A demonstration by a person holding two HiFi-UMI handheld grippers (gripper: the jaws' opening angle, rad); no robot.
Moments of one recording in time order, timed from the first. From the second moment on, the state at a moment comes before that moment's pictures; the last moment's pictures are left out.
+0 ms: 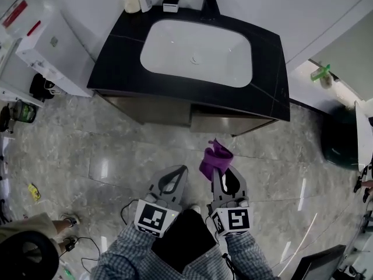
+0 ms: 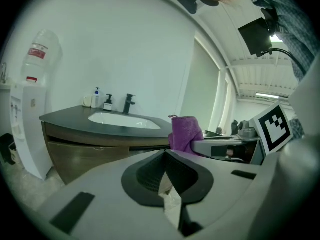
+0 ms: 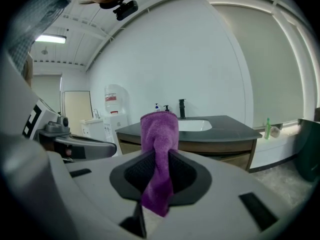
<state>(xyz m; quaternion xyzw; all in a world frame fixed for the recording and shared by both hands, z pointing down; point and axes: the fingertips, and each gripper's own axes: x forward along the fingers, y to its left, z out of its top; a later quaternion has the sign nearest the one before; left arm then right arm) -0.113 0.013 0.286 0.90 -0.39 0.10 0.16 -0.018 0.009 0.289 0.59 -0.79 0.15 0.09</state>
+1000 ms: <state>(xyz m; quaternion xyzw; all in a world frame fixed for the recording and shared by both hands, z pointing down) -0.097 -0.015 0.403 0.86 -0.46 0.11 0.21 -0.048 -0.101 0.464 0.50 -0.85 0.12 0.13</state>
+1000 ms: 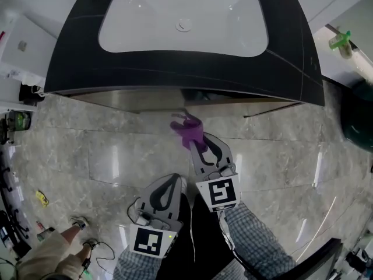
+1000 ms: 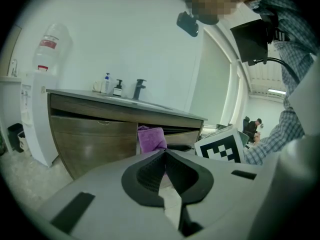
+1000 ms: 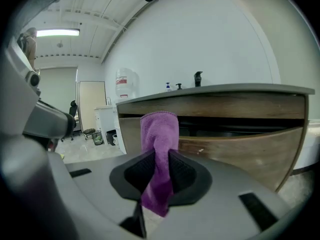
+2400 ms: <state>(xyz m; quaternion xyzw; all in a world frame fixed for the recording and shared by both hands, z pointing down) -0.007 -0.056 0.422 0.87 -0.43 0.13 0.19 0.111 -0.158 0.491 0.58 -0.79 0.11 0.18</state>
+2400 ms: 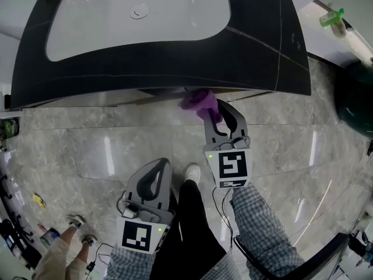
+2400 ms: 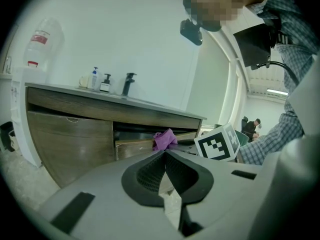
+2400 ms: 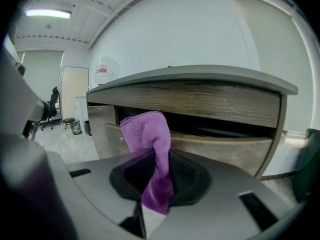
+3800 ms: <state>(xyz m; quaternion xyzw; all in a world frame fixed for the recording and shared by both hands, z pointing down) 0.092 -0.077 0.456 0.91 -0.35 0.13 0.18 0.310 -0.144 0.506 0.73 -0.65 0.13 0.15</state>
